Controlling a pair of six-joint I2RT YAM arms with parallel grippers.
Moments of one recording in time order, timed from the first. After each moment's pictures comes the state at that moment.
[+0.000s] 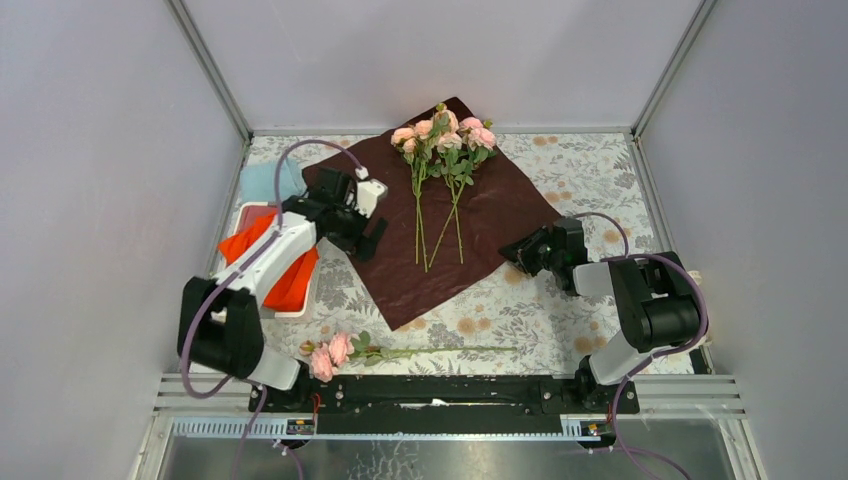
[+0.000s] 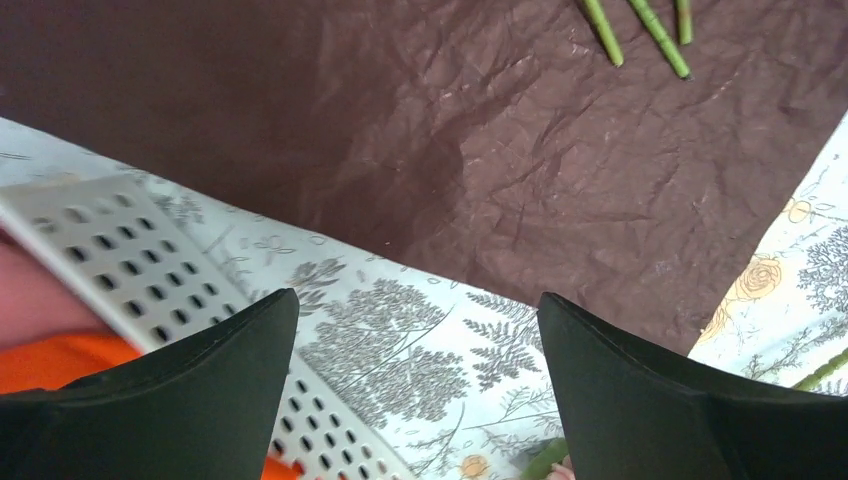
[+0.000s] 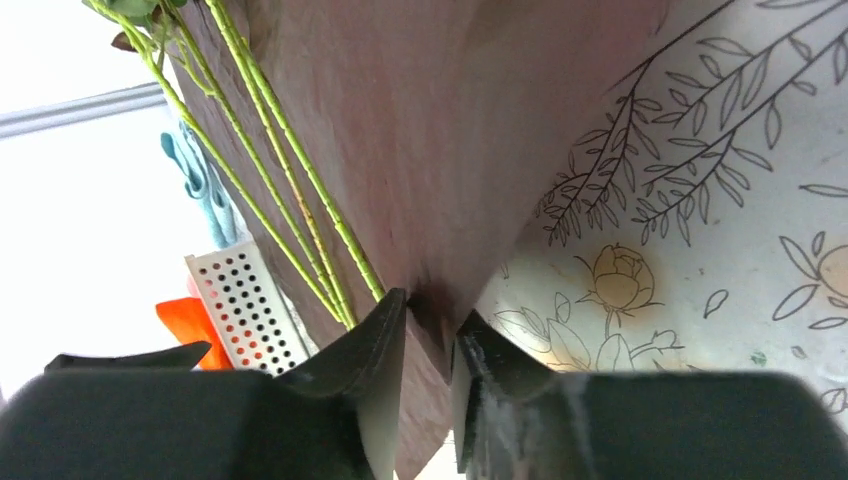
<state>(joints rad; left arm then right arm) -0.26 1.43 1.10 -0.68 0.20 0.30 0.17 1.61 0.48 0.46 -0.35 1.16</state>
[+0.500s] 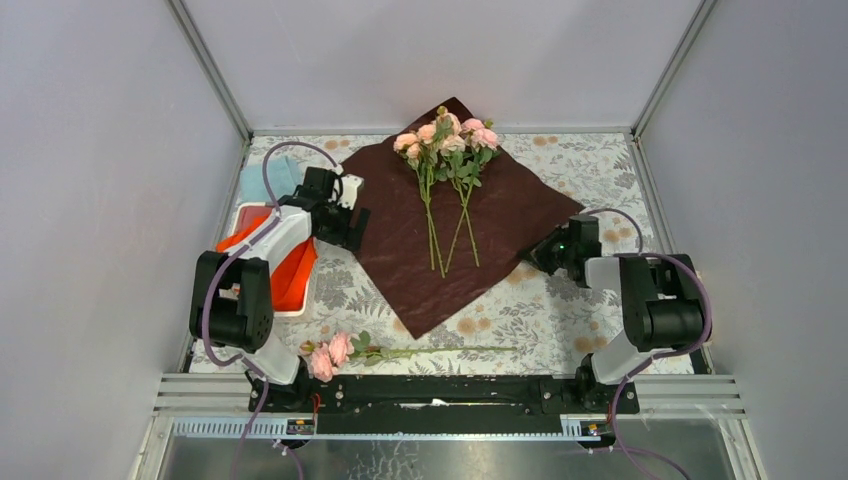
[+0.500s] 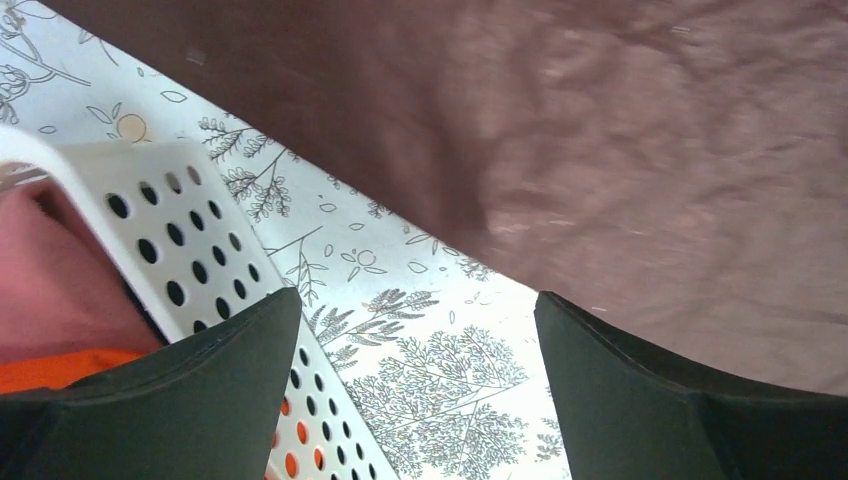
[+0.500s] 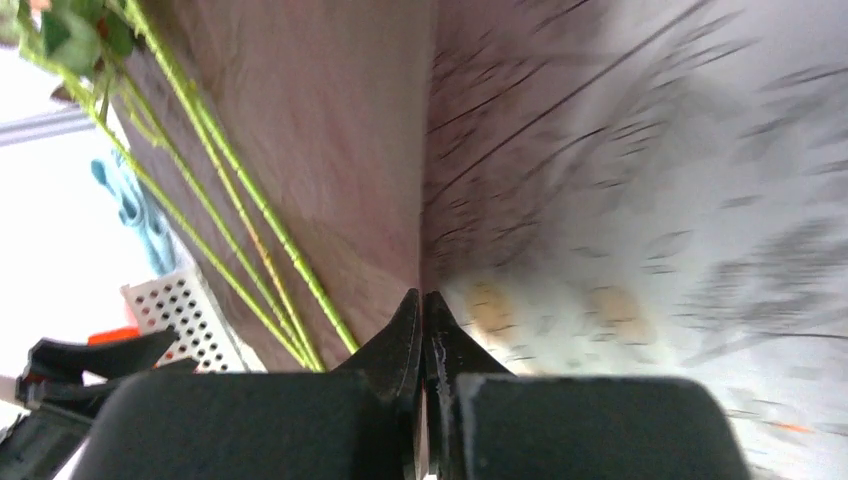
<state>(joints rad) -0.16 1.61 1.07 -0.52 0.15 0.19 0.08 1.61 0.53 0.32 -0.36 1.00</state>
